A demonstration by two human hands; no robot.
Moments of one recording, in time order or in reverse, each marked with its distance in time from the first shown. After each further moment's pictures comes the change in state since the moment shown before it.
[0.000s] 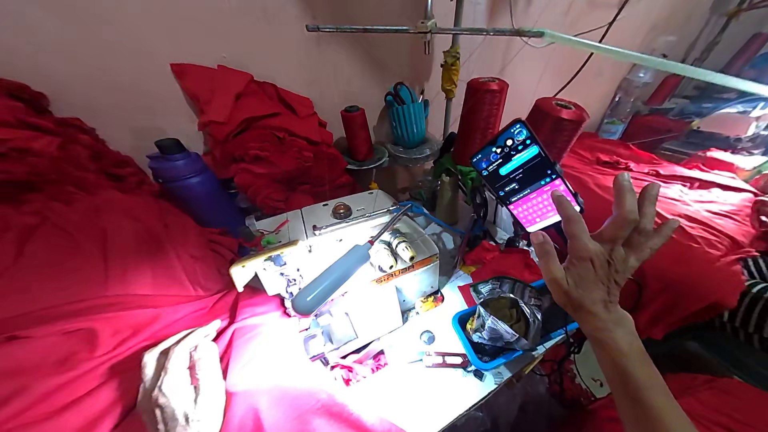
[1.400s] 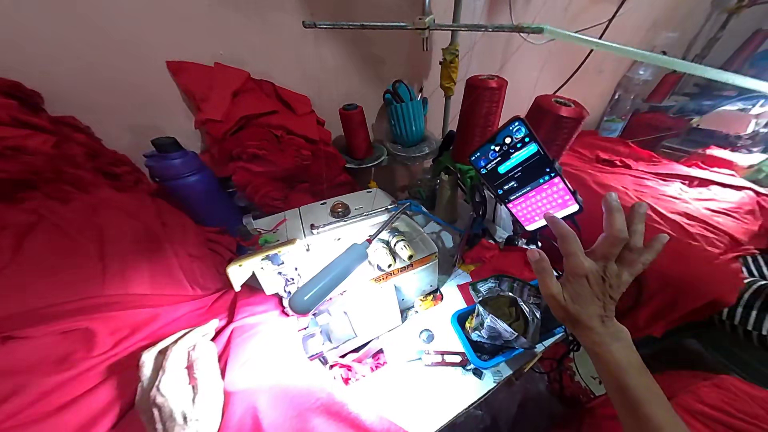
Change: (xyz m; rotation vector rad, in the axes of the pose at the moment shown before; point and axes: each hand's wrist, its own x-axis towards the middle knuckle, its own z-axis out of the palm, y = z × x) left_hand 0.002 0.002 -0.001 0.007 -0.008 0.010; right_hand -0.022 0.005 0.003 0.001 -0.007 -0.027
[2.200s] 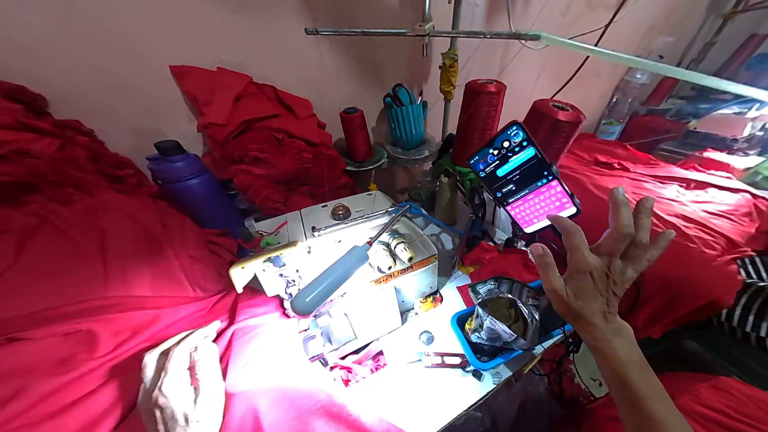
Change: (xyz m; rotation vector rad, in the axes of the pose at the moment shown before) left_hand 0.000 0.001 0.001 -0.003 0.004 -0.017; right_hand 0.009 0.001 -0.003 -0.014 0.017 0.004
